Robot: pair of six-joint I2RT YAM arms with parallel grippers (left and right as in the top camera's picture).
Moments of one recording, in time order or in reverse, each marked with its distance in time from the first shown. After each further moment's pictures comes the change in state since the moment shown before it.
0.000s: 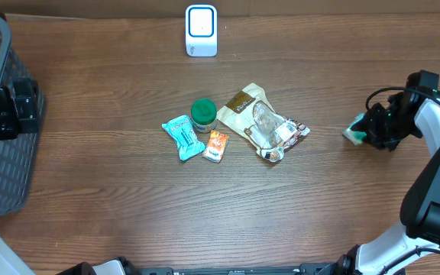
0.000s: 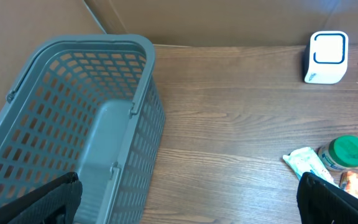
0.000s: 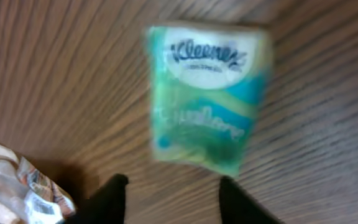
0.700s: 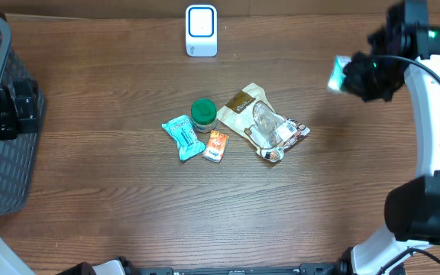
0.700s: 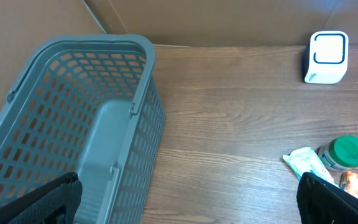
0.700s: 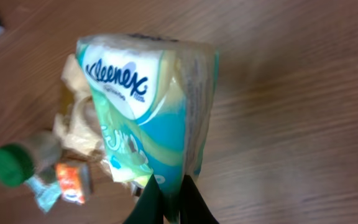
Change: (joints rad) left arm 0.000 0.000 0.000 0.000 0.000 0.000; right arm 0.230 -0.011 0.497 -0.396 0.054 -0.069
